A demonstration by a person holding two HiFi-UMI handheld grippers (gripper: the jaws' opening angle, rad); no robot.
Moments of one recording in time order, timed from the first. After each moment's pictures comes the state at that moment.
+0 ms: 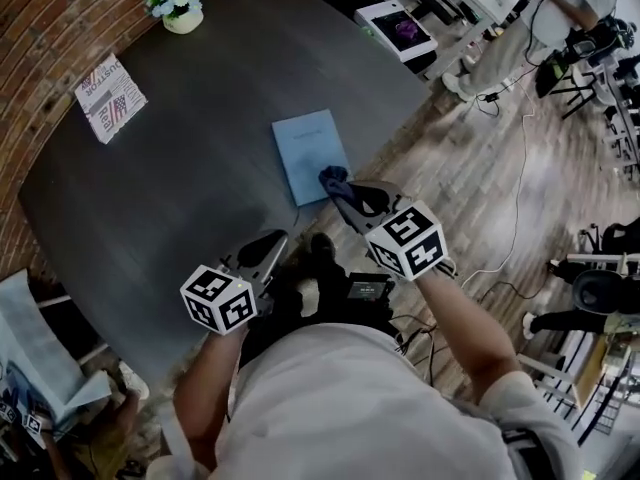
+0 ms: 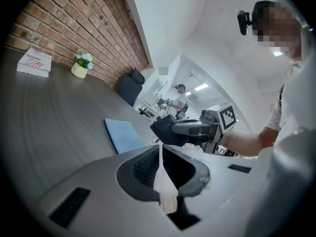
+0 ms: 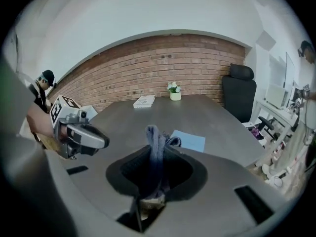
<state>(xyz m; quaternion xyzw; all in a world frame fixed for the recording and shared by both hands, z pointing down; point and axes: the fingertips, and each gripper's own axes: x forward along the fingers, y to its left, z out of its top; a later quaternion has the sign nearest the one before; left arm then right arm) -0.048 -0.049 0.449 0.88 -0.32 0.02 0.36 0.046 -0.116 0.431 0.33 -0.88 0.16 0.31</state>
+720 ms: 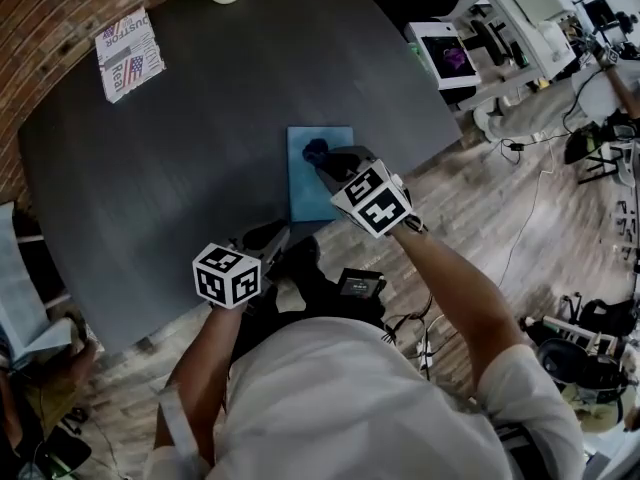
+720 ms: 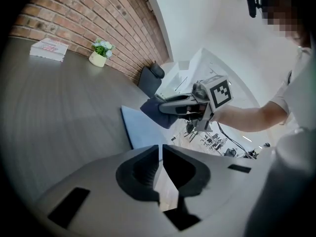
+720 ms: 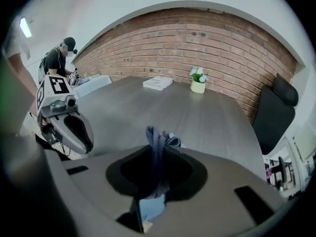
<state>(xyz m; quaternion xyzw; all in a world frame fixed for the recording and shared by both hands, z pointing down) -0.027 -0.105 0.524 0.81 -0.40 0.06 0.41 0.003 -0.230 0.502 0.18 -0.88 0.06 0.43</state>
